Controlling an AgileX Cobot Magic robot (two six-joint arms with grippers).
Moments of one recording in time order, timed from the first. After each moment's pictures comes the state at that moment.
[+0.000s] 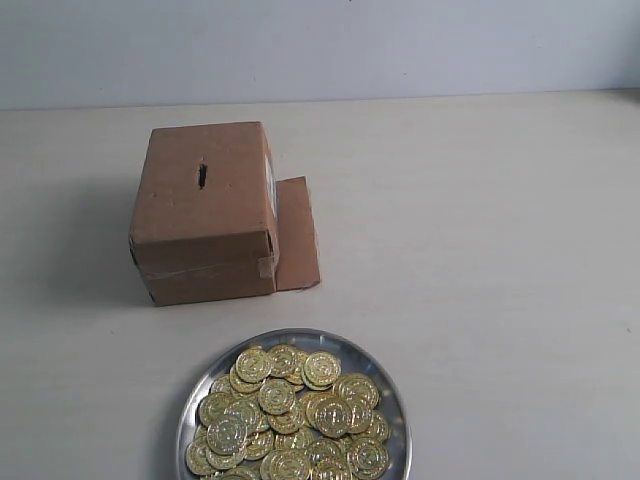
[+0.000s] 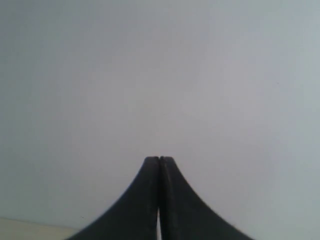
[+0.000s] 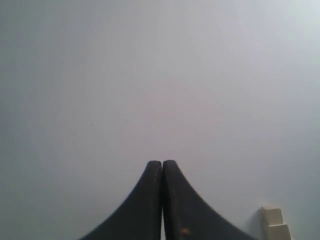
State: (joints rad) left arm -0.03 0.01 -0.05 0.29 -0.22 -0.55; right arm -0.17 0.00 -0.33 0.21 -0.05 -0.08
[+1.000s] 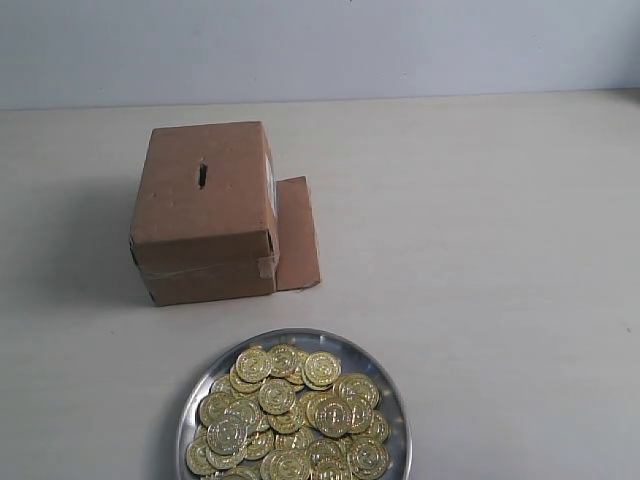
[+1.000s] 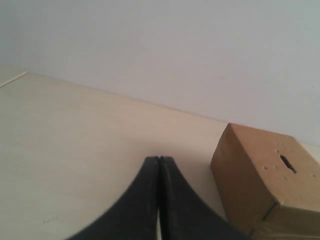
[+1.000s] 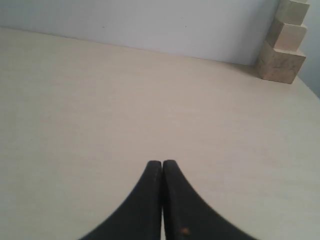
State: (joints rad) left arm -0.03 0.01 0.00 0.30 0.21 -0.54; right arm -0.17 0.00 0.00 0.09 0.40 -0.27
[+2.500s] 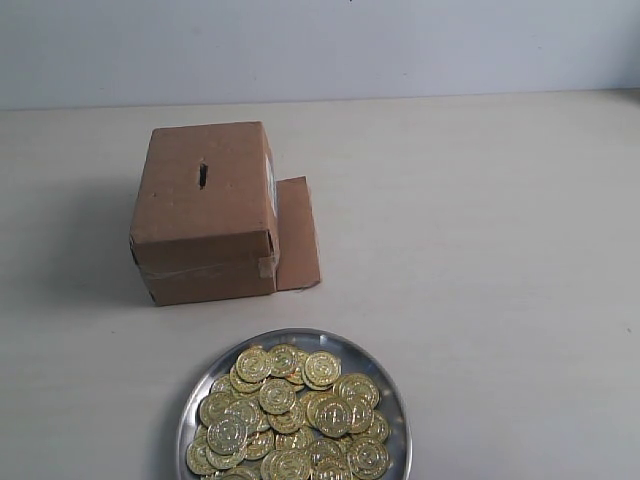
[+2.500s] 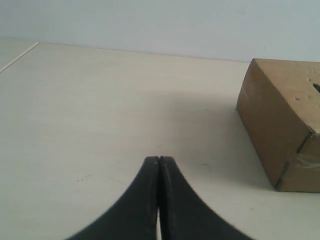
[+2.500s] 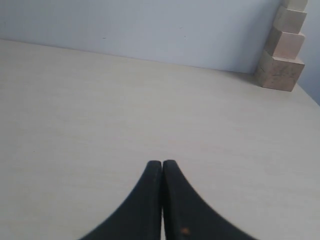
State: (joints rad) left arm -0.04 0.01 0.00 0.20 0.37 -0.26; right arm -0.16 0.00 0.00 0.11 0.37 -0.28
